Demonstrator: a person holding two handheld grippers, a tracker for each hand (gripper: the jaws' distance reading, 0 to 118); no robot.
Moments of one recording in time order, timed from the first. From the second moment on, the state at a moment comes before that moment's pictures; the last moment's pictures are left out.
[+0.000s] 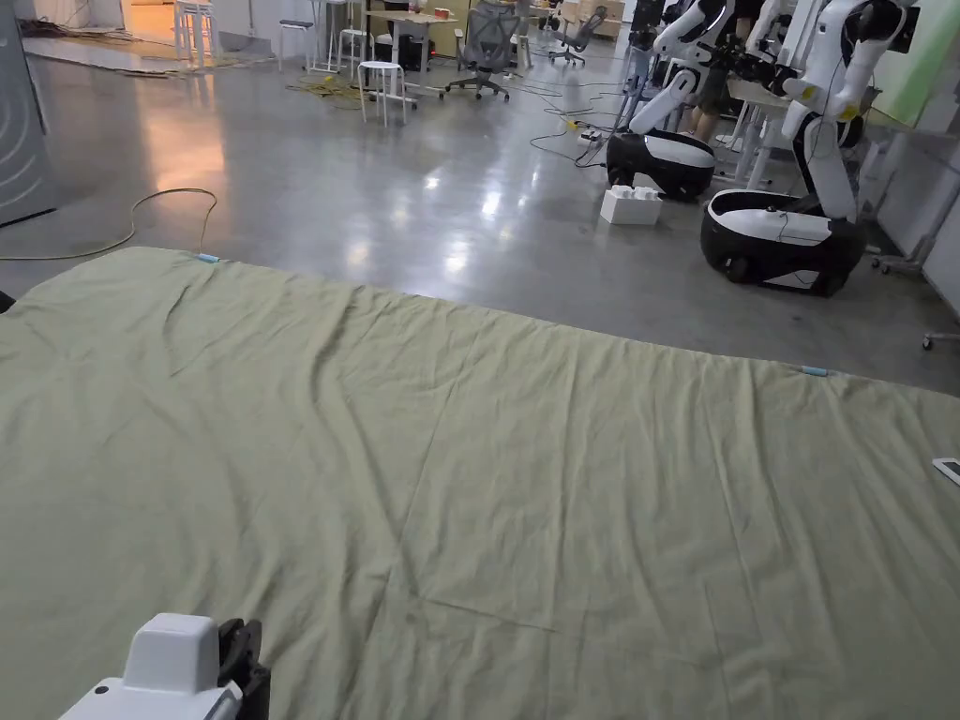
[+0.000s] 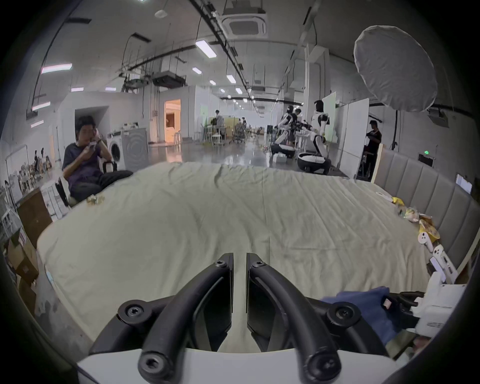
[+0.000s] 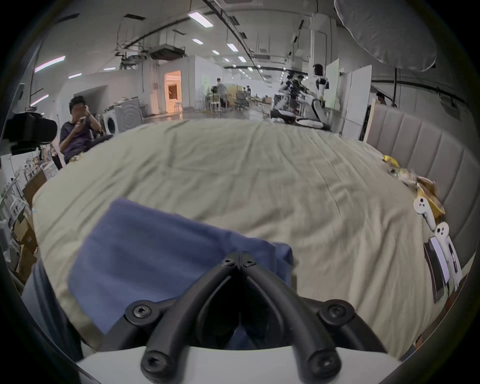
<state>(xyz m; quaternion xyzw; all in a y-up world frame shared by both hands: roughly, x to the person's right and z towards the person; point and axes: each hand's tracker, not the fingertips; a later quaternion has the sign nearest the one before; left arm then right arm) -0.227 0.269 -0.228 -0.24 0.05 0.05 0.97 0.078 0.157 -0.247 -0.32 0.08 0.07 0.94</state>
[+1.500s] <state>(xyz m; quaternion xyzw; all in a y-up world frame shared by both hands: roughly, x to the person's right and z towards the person) -0.228 0.209 -0.298 -0.47 -0.34 0.40 0.71 0.075 0.179 -0.243 -0.27 0.09 0.10 0.95</state>
